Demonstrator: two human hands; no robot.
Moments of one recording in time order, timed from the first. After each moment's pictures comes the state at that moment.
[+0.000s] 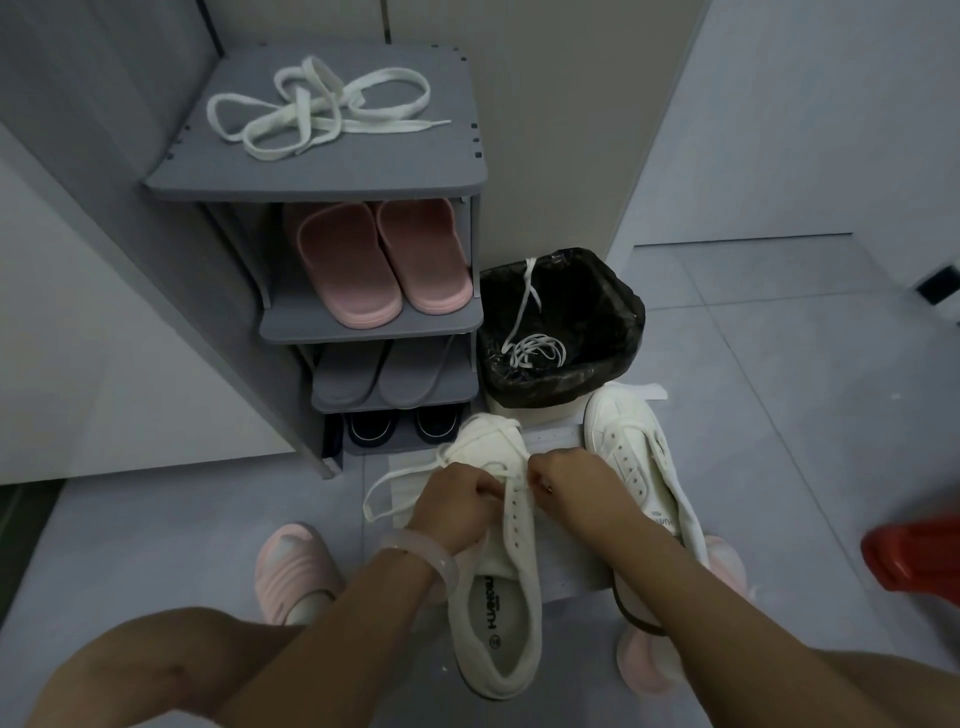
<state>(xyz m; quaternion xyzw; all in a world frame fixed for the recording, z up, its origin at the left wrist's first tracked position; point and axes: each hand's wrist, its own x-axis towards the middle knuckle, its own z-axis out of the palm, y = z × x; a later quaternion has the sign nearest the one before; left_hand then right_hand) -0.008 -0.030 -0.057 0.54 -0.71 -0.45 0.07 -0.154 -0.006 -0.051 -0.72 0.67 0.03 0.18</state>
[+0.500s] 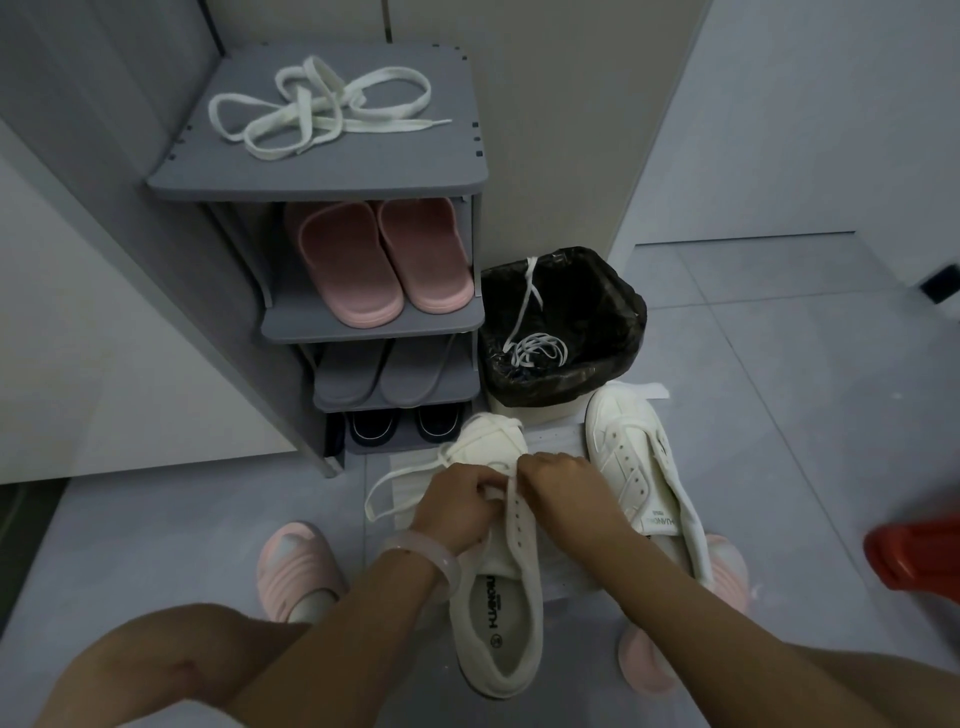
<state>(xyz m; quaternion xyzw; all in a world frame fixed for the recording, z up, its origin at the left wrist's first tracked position) -0.010 -0.028 -0.067 0.54 -0.70 -0.45 0.10 -0.142 0.001 -0.055 -0.75 0.65 -0.01 0.11</state>
